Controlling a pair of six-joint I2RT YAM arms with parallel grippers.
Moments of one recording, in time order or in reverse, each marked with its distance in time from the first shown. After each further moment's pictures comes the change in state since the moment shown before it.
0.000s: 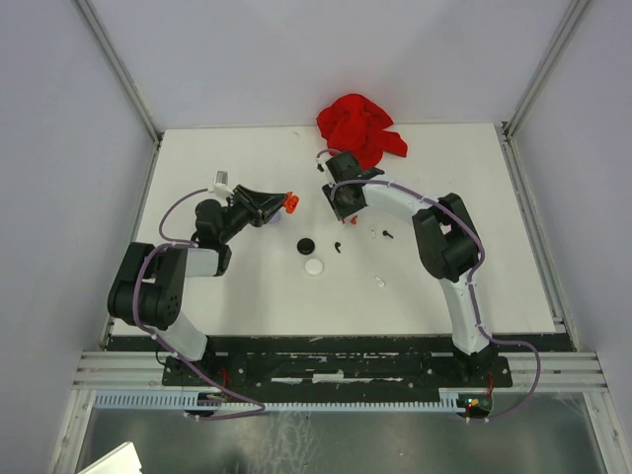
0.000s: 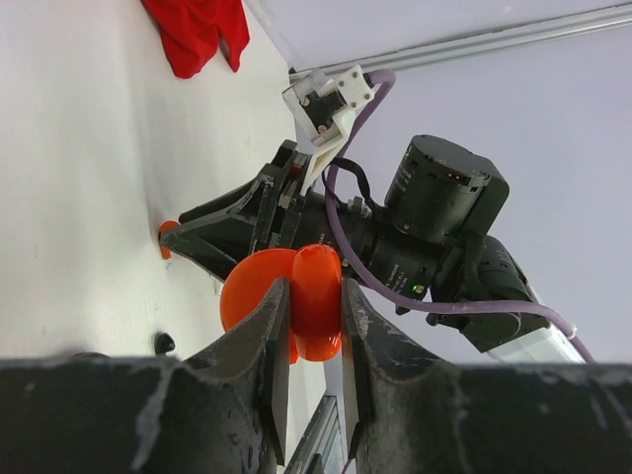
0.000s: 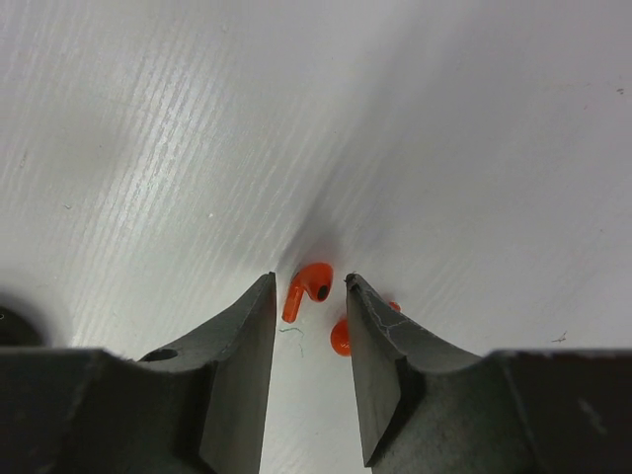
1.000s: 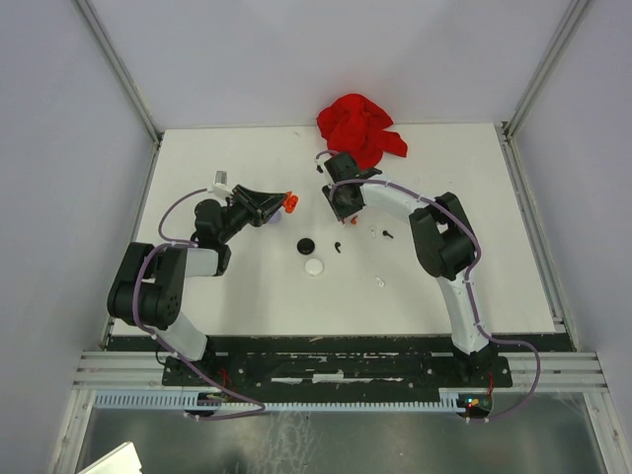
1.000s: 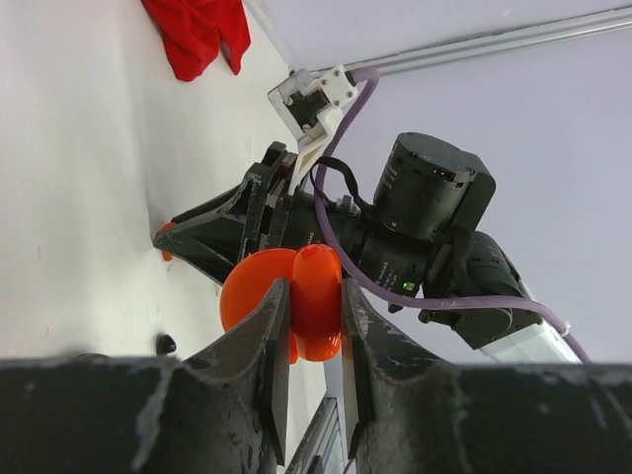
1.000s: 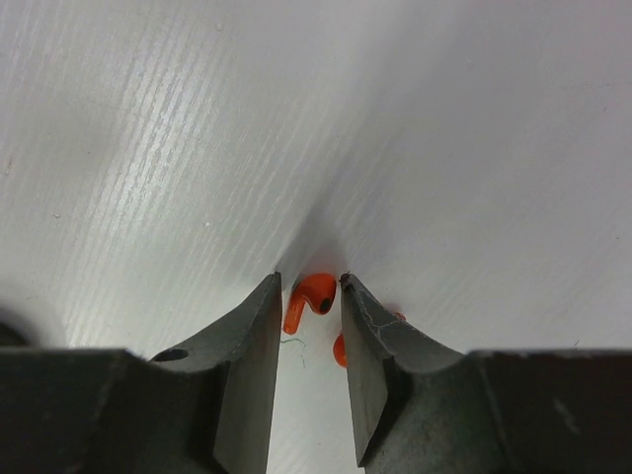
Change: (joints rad) left arm 0.006 0.000 0.000 0.000 0.000 0.000; right arm 0.000 0.033 0.033 -0.023 0.000 0.004
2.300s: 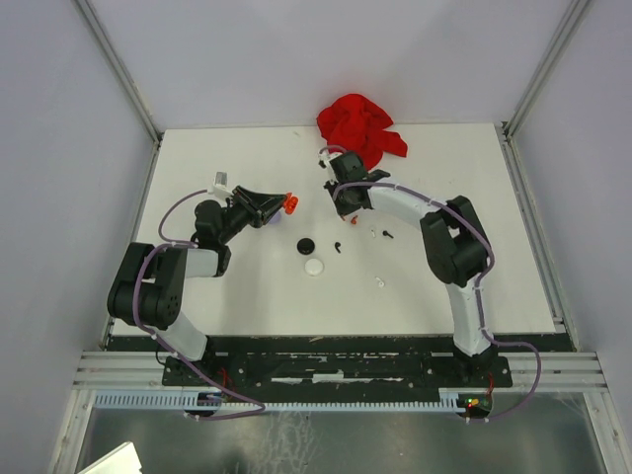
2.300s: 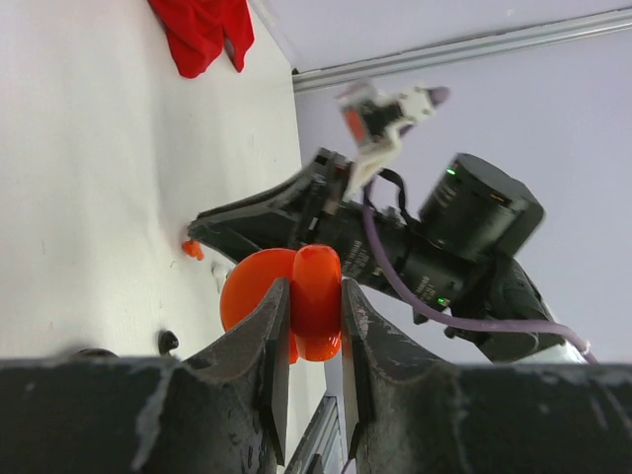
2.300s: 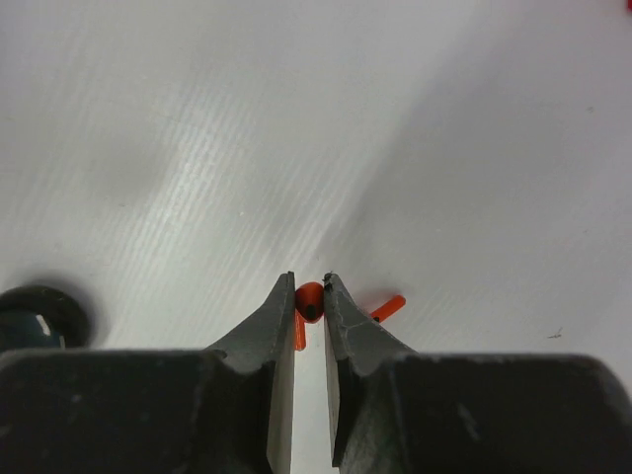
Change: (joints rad) left arm 0.000 0.000 -0.007 0.000 0.000 0.000; right arm 0.000 -0.079 -0.087 0.100 -0.019 0.011
